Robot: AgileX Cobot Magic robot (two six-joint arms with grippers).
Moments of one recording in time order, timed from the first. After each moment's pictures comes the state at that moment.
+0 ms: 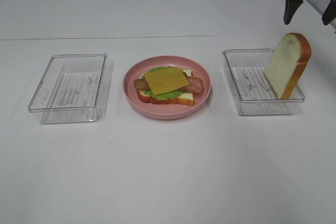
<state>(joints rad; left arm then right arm) -0.24 0.00 -0.50 0.02 1.06 -0.05 0.05 2.08 -1.92 0.00 1.21 0.10</state>
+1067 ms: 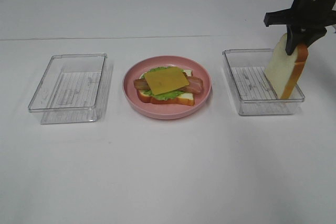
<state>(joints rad) -0.24 0.00 -0.50 0.02 1.06 -0.05 0.05 2.18 -1.86 0.01 1.17 0.05</state>
